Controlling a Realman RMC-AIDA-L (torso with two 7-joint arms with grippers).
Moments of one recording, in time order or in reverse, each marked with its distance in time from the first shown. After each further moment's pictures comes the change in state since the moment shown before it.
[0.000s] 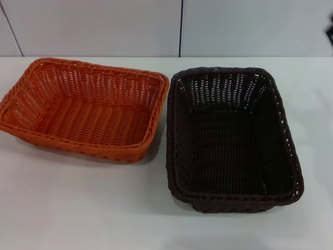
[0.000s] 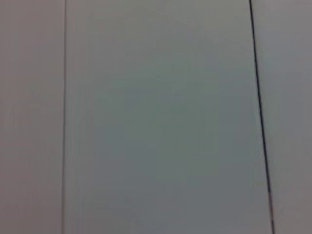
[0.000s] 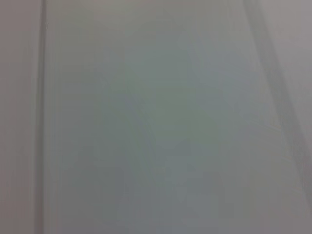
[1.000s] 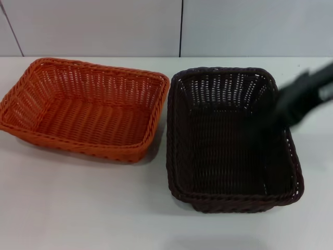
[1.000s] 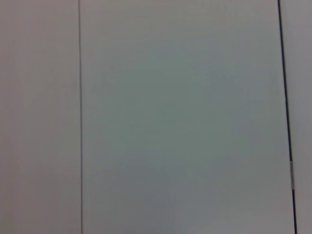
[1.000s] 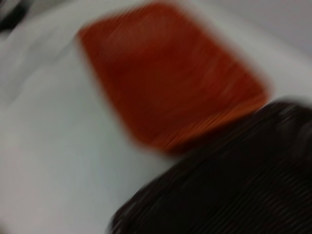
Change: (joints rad) left arm -0.038 0.005 -0.032 0.042 -0.018 -0.079 0.001; right arm 0.533 0.106 1.108 -0.717 -0.189 -3.017 -0.244
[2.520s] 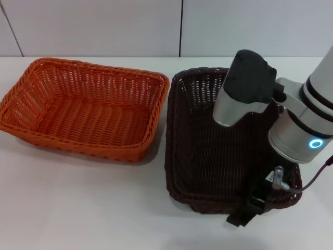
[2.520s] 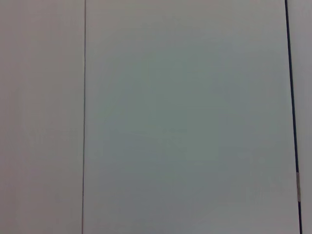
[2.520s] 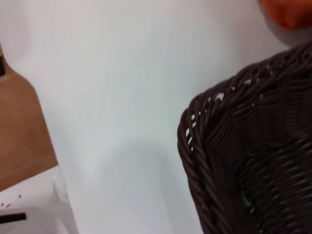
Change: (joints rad) left arm -0.031 0.000 -0.033 0.004 -0.001 -0.006 0.000; right arm 0.070 0.048 -0.397 0.378 -0.092 0.148 -0.095
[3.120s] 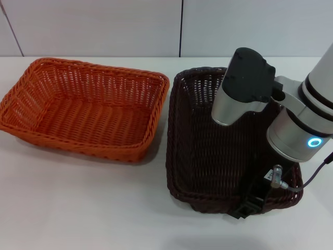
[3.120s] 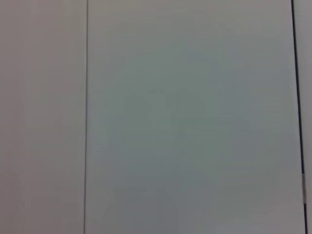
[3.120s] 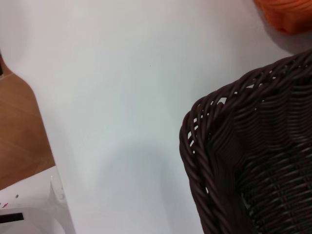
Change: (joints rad) left arm -0.019 0.003 -0.015 0.002 0.000 -0.019 0.000; right arm 0.002 -0.001 -0.006 -0.007 0.000 0.007 0.001
